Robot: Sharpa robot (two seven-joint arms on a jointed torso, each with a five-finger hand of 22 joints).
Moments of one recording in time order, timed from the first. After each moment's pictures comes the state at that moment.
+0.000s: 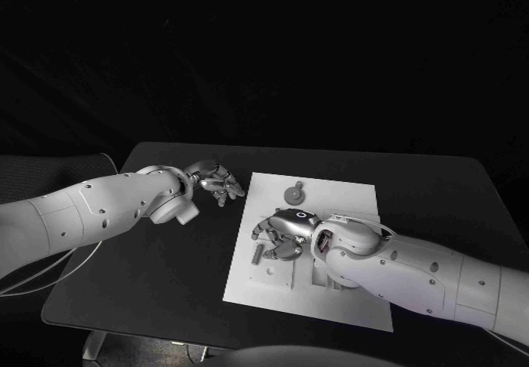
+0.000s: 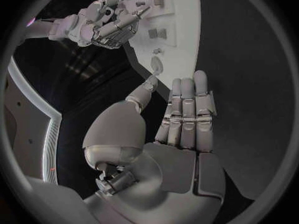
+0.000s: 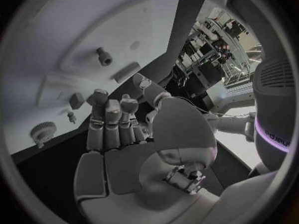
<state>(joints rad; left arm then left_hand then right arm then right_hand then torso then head) 1.21 -0.79 -0.15 1.20 -0.73 -0.13 0.03 1.04 -0.06 0.36 -0.28 0.06 0.85 0.17 0.33 0.44 1.20 0.07 0.23 0.45 1.09 -0.01 0.66 0.89 0.05 1.17 -0.11 0.31 1.02 1.05 -0.46 -0.12 1.35 -1.57 -0.23 0.04 1.16 -0.11 0.46 -0.29 0.18 0.77 0.11 0.22 0.43 1.07 0.00 1.25 0.85 1.06 -0.09 1.39 0.98 0.28 0.99 0.04 0.92 1.31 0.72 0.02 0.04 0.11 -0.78</state>
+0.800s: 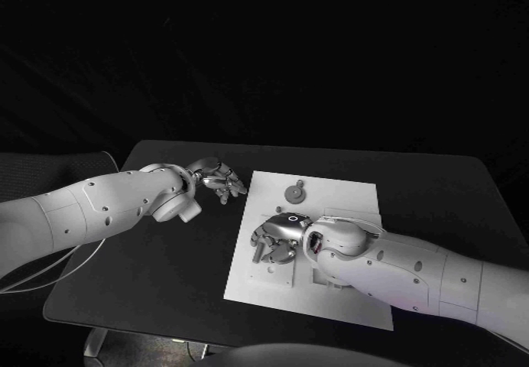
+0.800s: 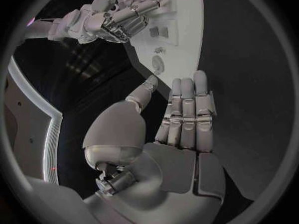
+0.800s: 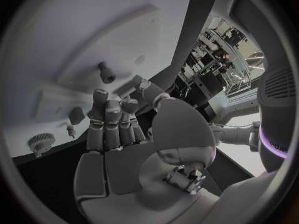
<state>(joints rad) 1.21 -0.78 -0.15 1.20 -0.72 -0.14 0.04 1.04 -0.06 0.36 -0.28 0.06 0.85 0.17 0.33 0.44 1.20 0.07 0.23 0.45 1.09 -0.01 0.66 0.89 0.05 1.17 -0.11 0.31 1.02 1.06 -0.40 -0.16 1.29 -1.62 -0.17 0.00 1.15 -0.08 0.46 -0.29 0.18 0.78 0.11 0.24 0.44 1.07 0.00 1.26 0.85 1.06 -0.10 1.40 0.98 0.28 0.99 0.04 0.92 1.31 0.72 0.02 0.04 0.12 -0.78</state>
